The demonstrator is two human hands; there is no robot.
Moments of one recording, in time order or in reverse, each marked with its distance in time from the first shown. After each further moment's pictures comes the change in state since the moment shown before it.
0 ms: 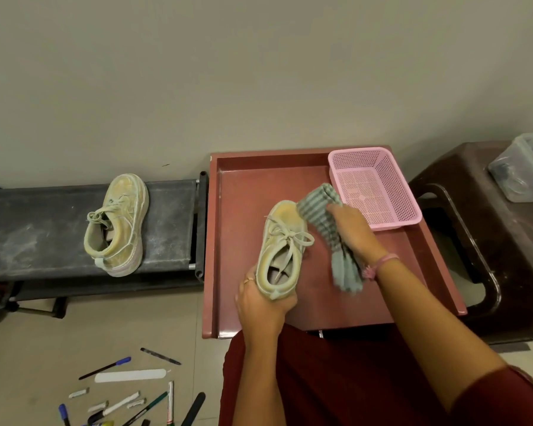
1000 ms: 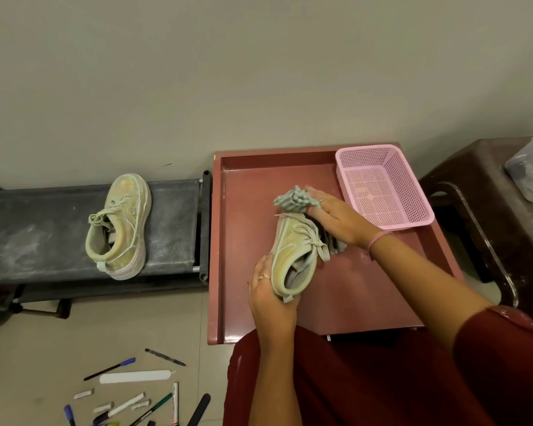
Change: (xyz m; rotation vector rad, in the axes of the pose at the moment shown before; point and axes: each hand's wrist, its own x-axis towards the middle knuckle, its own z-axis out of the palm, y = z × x) left_hand 0.009 -0.007 0.016 -0.020 0.098 0.194; right_hand 0.042 0.008 0.011 -0.301 -0.314 -0.431
